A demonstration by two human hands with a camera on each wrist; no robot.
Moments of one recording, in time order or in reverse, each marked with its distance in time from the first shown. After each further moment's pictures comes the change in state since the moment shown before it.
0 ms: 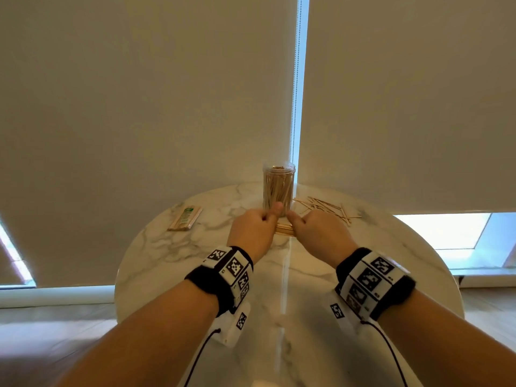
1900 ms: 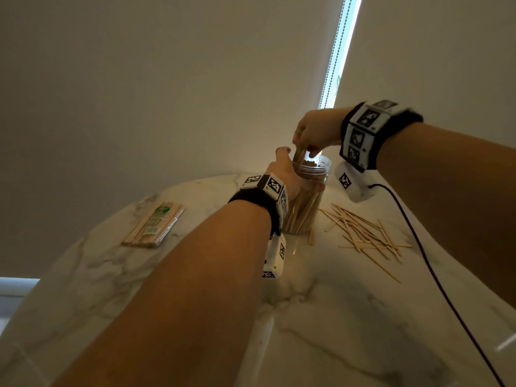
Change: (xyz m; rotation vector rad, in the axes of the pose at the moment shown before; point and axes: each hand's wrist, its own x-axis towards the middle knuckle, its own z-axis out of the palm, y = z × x) left_hand 0.255 -0.067 0.078 -0.309 -0.239 -0.098; right_hand 0.329 -0.005 0.002 -0.306 -0.320 -0.072
